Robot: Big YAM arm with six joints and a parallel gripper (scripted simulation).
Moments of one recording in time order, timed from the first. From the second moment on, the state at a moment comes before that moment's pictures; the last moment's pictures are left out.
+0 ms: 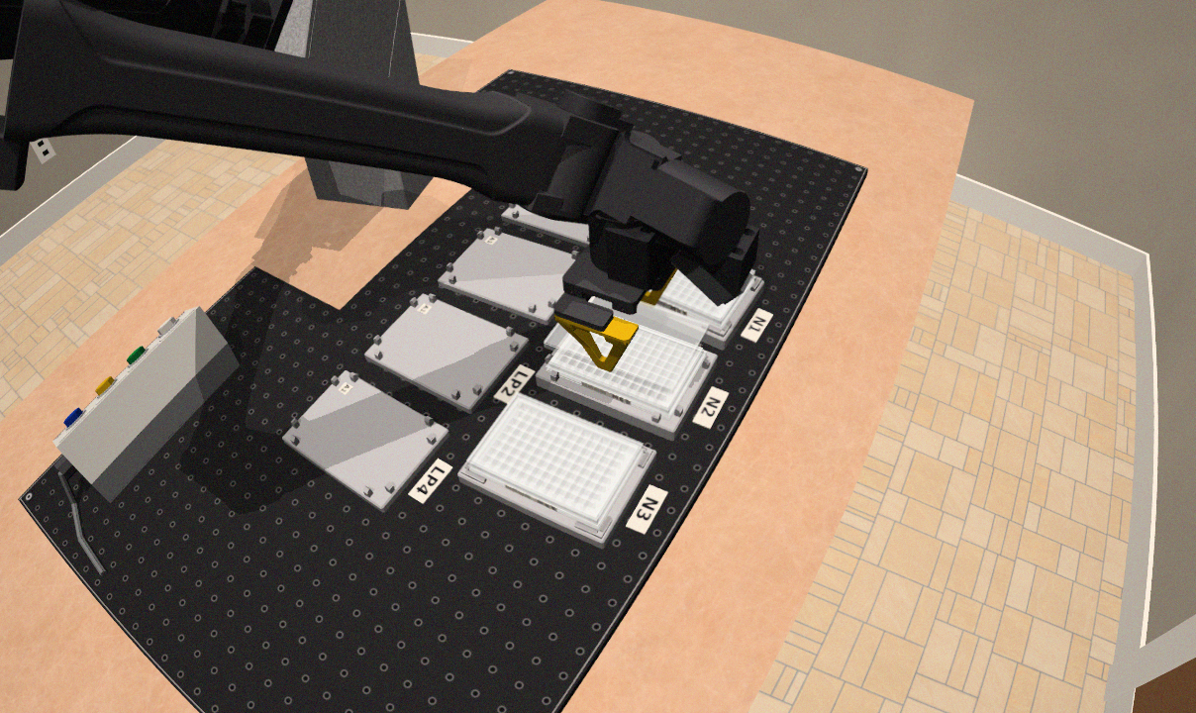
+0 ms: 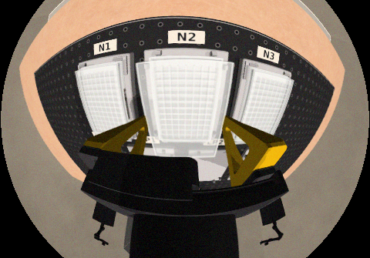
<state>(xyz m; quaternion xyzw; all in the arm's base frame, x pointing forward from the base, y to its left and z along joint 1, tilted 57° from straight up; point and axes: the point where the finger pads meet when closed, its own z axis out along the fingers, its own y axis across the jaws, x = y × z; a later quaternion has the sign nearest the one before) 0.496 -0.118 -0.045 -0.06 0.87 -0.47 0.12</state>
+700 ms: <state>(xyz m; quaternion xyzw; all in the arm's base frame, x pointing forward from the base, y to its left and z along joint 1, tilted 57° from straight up) 0.500 -0.123 -0.048 -0.05 0.88 -0.46 0.12</state>
